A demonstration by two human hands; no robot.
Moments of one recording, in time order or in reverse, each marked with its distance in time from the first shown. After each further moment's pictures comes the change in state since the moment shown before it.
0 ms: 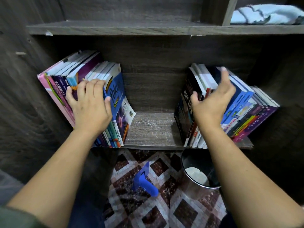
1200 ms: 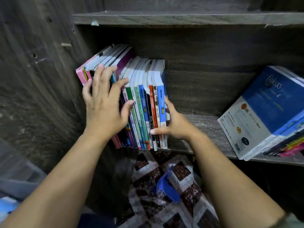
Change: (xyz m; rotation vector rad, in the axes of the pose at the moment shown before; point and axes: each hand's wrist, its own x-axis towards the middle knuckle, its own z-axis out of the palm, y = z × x) left_hand -0.002 -0.068 -0.007 -0.119 0.082 0.118; right_hand -0.076 -0.050 0.131 0.225 -1.221 0.001
